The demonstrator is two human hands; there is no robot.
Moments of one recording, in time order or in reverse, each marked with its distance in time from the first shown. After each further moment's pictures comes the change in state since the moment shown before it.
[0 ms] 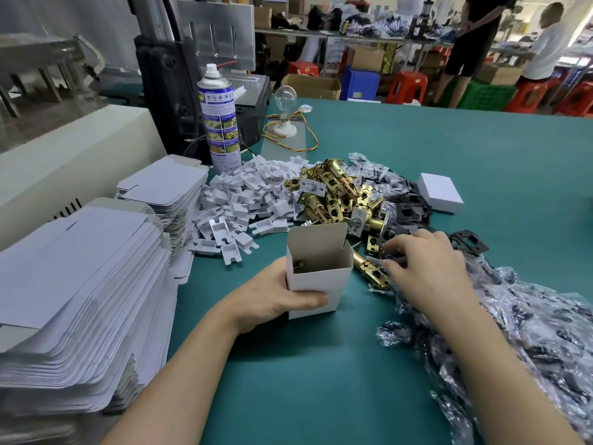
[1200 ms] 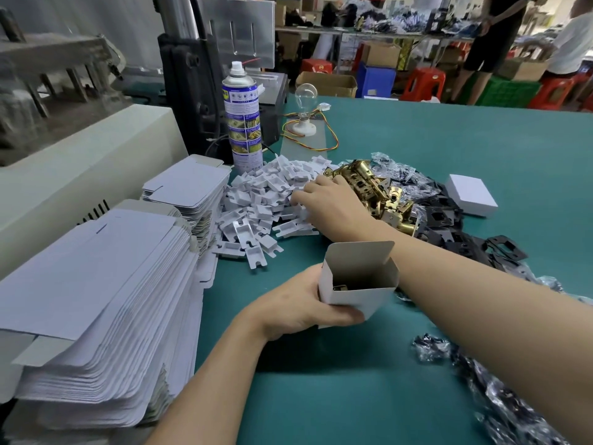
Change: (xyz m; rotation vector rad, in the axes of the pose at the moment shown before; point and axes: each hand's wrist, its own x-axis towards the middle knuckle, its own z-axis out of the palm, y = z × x) left_hand -0.002 0.012 0.001 -0.068 -0.119 0.079; right_hand 0.128 -0.131 0.057 -0.201 0.209 -0.837
